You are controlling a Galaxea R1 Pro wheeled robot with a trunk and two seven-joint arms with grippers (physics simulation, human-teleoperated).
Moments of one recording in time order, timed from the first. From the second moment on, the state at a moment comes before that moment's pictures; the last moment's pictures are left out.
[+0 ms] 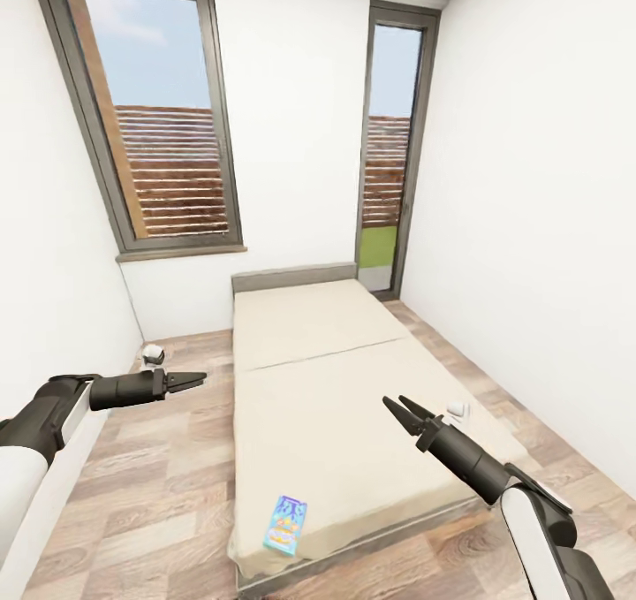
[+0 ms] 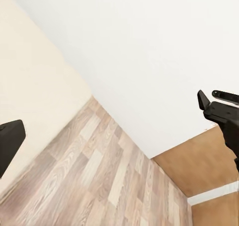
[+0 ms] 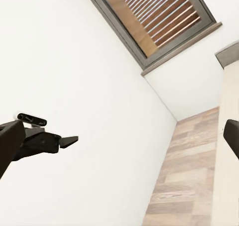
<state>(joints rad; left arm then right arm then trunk) -0.87 0.40 0.06 -0.60 0.13 0.72 -1.45 -0.20 -0.03 -0.14 -1.55 -0.60 0.50 0.76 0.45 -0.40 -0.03</state>
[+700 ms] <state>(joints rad) -0.87 0.40 0.06 -0.60 0.13 0.72 -1.45 -0.20 -0.03 -0.15 -1.54 -0.60 0.50 0.73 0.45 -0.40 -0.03</state>
